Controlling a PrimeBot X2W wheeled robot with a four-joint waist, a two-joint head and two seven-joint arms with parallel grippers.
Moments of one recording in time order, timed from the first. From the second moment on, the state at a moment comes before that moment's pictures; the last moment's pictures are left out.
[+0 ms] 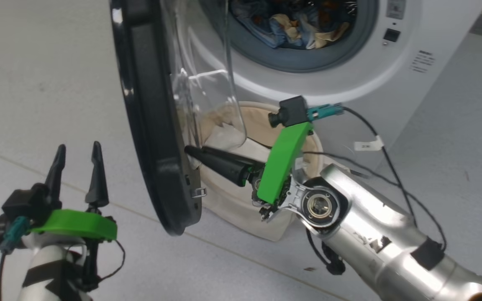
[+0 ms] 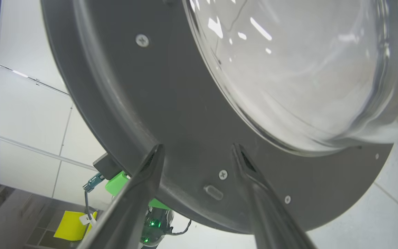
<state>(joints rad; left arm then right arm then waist) -0.38 0.08 0.08 0.42 -0.21 -0.12 -0.26 -0.81 -0.09 0.84 0.43 1.51 0.13 0.36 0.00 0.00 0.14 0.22</state>
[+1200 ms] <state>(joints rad) -0.30 0.26 0.08 0.40 -0.30 -0.12 -0.26 -0.26 -0.24 0.12 0.18 0.46 0.13 -0.25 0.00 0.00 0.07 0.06</state>
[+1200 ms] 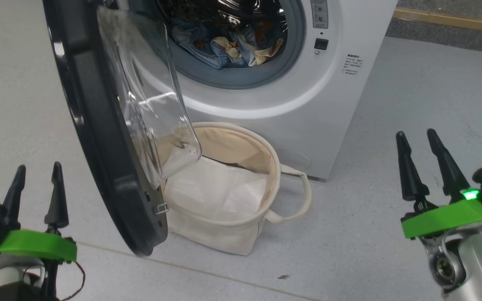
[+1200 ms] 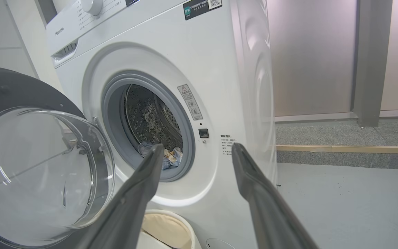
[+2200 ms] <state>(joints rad) -0.27 0.28 0.03 0.41 -0.42 -0.12 -0.26 -0.24 -0.20 0.04 0.19 0.45 0.13 -0.22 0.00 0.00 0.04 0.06</state>
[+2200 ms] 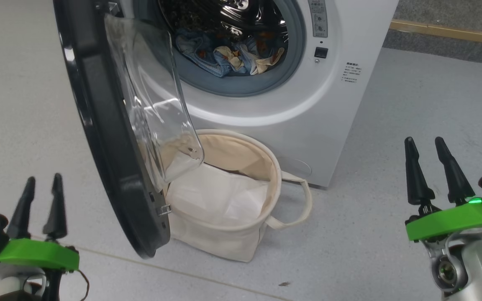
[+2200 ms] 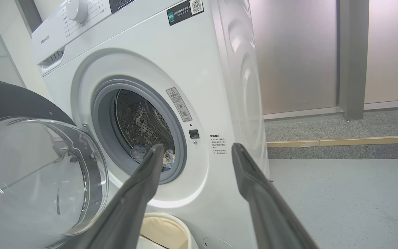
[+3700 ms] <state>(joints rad) -0.19 0.06 -0.35 -0.05 -0.50 0.24 0.18 -0.22 -0.20 0.04 0.19 0.43 0.13 -0.20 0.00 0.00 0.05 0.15</state>
